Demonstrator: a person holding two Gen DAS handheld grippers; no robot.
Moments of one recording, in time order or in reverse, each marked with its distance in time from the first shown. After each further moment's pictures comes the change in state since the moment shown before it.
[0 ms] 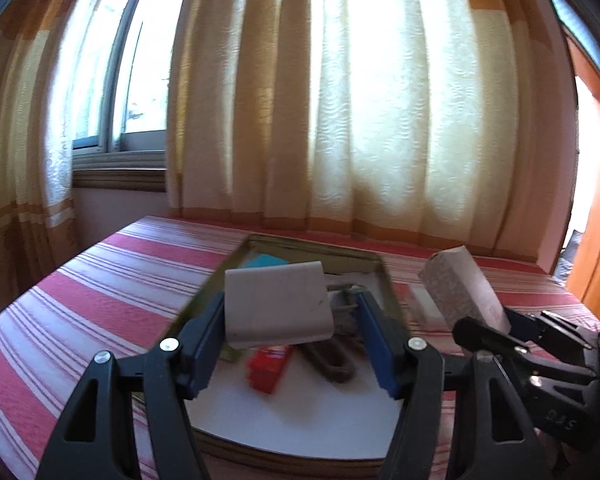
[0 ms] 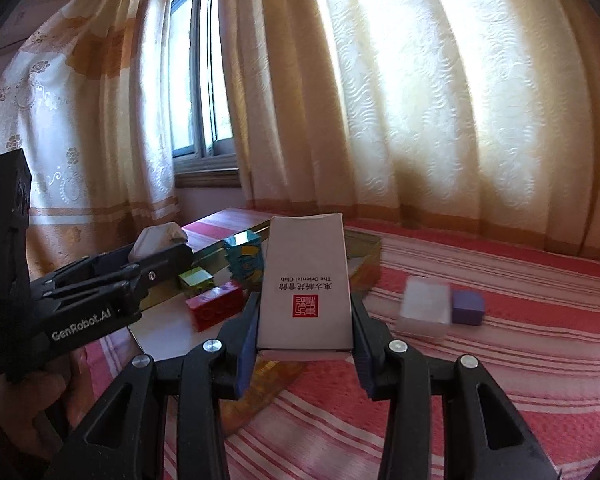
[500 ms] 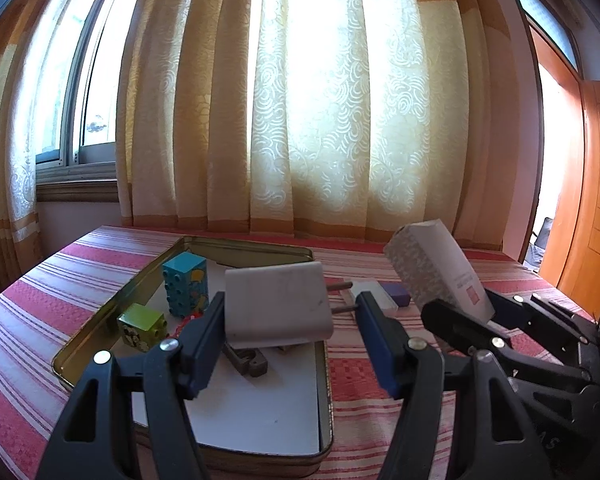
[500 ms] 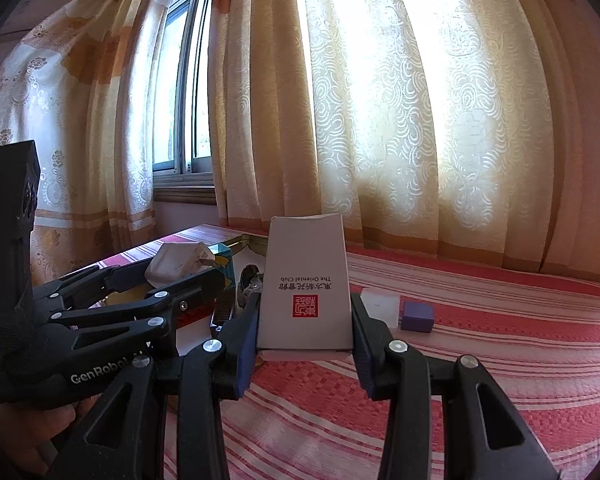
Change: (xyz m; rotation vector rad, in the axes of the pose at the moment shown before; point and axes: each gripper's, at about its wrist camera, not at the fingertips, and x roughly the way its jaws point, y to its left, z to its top) left arm -0.008 -0.063 -0.015 0.054 -0.037 -0.136; right arm -0.042 -0.013 -0.015 -0.036 -0.098 -0.124
